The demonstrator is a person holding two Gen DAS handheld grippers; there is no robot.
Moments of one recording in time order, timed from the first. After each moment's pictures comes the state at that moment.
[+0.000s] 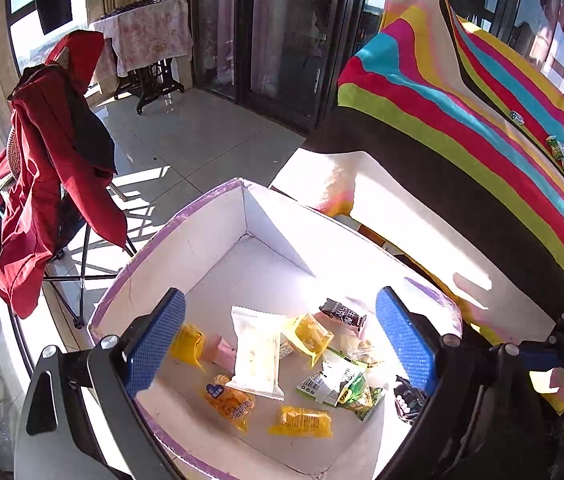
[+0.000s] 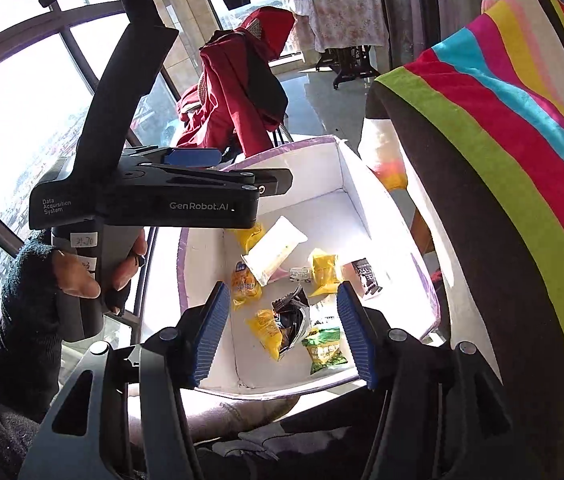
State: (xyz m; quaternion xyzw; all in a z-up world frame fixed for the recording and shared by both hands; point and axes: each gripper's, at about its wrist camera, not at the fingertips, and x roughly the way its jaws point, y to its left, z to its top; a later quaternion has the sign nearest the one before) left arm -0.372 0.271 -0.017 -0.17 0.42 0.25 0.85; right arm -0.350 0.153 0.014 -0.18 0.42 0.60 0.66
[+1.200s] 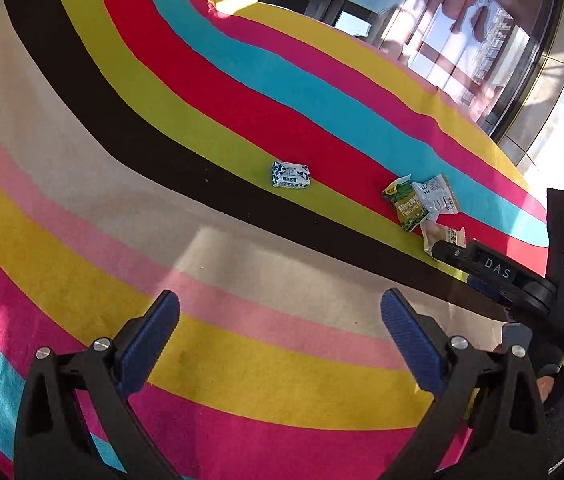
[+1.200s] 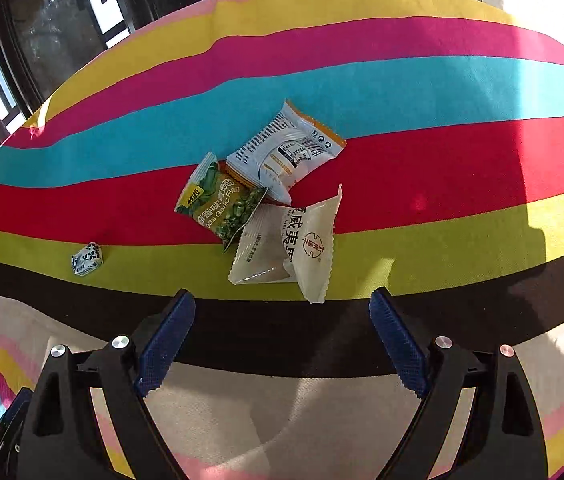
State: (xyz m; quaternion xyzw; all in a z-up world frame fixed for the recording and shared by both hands) left arm 0.004 0.081 0.020 -0.18 0.37 -0.01 0.91; right arm 0.077 -0.103 0.036 0.08 0.43 0.03 0.90
